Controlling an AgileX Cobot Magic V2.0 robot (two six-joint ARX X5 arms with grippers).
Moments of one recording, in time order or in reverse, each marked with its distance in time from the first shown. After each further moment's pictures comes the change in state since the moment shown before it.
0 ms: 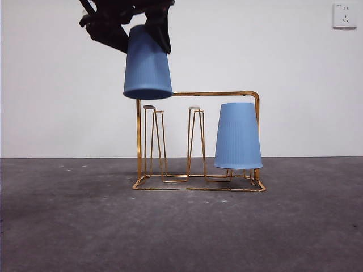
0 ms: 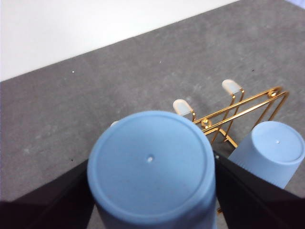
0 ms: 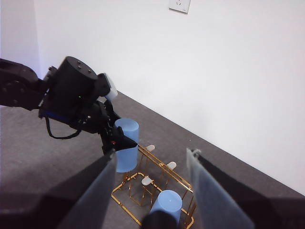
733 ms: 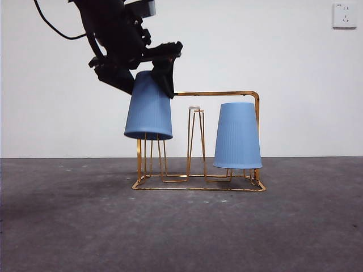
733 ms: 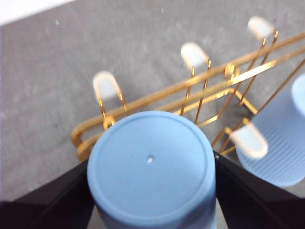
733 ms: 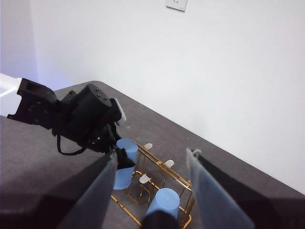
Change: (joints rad) left arm 0.009 0.135 -0.028 0.016 0.005 -0.010; right arm 0.000 0.000 0.000 -0.005 0.011 0.000
